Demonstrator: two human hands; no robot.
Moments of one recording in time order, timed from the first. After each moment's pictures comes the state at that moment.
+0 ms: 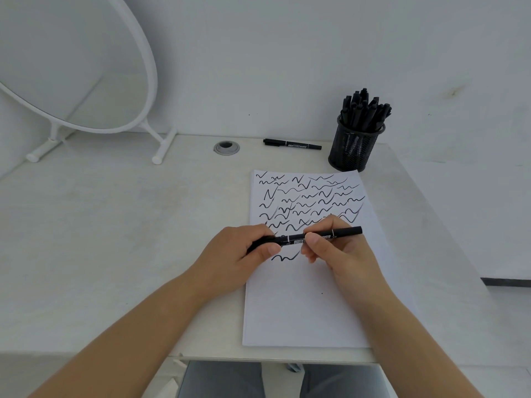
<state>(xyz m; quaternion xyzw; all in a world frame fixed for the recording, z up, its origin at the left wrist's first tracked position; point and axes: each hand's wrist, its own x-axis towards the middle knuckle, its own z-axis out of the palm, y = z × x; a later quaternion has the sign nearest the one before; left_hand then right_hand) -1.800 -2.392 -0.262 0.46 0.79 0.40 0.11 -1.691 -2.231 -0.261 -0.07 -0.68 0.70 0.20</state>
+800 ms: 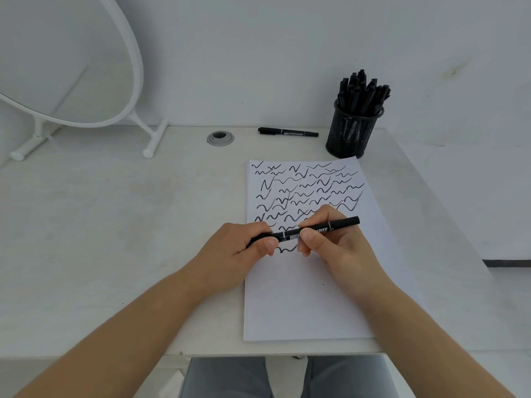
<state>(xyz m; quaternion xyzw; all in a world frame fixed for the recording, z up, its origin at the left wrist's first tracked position) -1.799 -2.393 -0.263 0.46 0.77 0.41 0.14 -1.690 -2.236 -0.259 -0.05 -0.68 0.70 0.19</state>
